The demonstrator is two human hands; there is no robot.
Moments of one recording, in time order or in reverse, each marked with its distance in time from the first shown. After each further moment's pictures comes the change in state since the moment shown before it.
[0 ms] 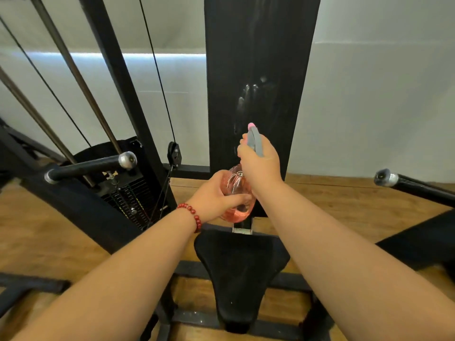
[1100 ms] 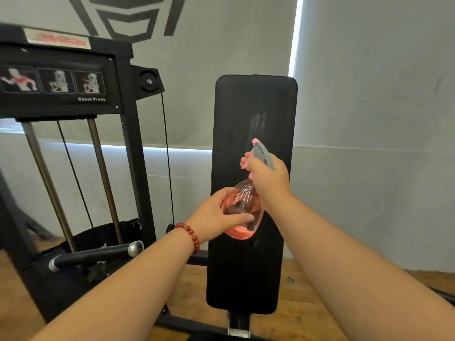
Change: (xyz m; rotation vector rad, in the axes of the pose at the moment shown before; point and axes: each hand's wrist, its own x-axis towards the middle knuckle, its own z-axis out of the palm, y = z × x) left_hand 0.016 0.116 -0.078 0.021 0.132 0.333; right_hand 0.041 -0.141 -0.022 0.163 0.008 -0.313
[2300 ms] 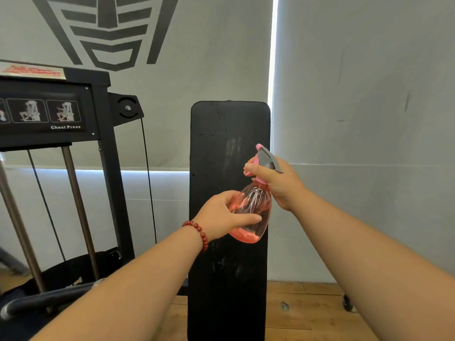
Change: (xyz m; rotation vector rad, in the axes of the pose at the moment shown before) left_hand 0.067 0.052 0.034 0.080 0.029 0.132; right_hand 0.076 -0.013 -0.085 -0.138 -0.268 -0.115
